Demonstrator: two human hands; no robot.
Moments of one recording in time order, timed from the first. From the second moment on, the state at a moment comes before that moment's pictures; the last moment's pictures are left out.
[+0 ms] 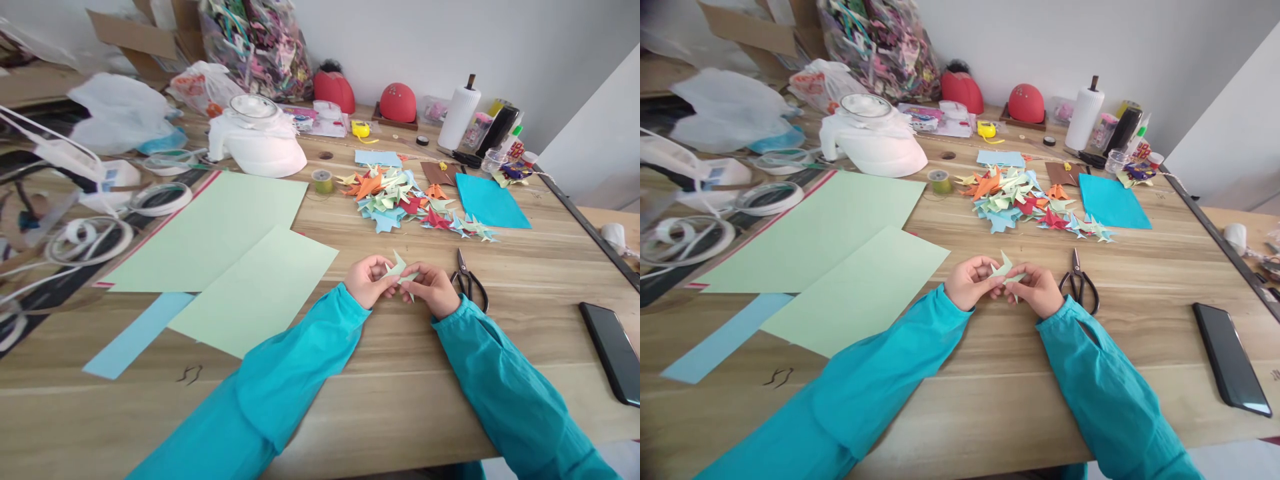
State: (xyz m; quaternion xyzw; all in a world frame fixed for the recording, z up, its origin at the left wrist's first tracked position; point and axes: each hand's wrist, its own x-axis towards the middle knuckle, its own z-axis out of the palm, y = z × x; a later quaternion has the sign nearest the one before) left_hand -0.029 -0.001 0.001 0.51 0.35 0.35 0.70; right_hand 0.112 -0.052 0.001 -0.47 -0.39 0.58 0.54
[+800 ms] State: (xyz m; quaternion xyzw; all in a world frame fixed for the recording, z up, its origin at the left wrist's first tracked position) left_hand -0.028 0.000 0.000 0.52 0.34 0.35 0.70; right_hand 0.110 -0.054 -0.001 -0.48 -0.42 0.55 0.54
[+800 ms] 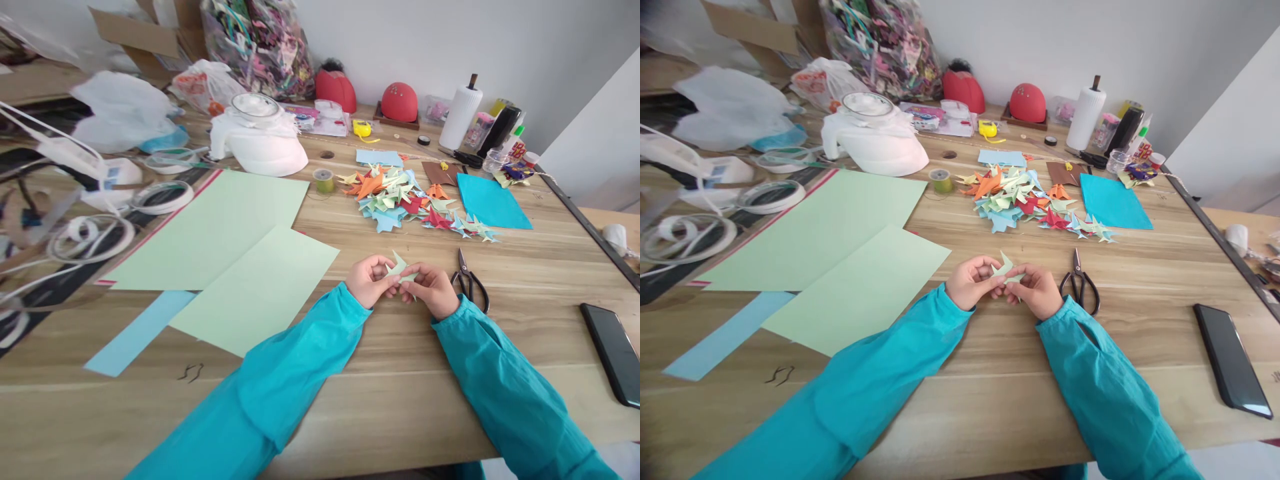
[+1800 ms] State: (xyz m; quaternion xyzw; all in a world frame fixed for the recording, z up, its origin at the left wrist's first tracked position) left_hand -0.034 0.007 0.003 0.53 0.32 0.30 0.72; right_hand 0.108 -0.055 -0.002 -0.46 -0.39 0.57 0.56
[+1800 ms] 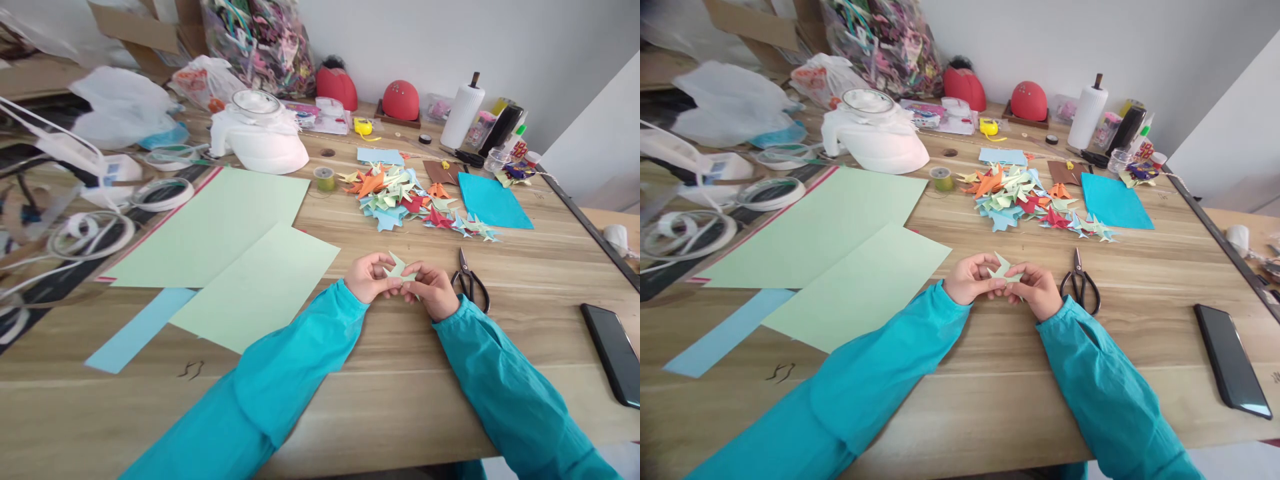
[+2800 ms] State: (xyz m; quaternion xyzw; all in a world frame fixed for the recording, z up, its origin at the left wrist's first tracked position) left_hand -0.037 0.005 0.009 0.54 0.29 0.30 0.73; right_hand 0.107 -0.055 -0.004 -0.46 -0.37 0.59 0.56
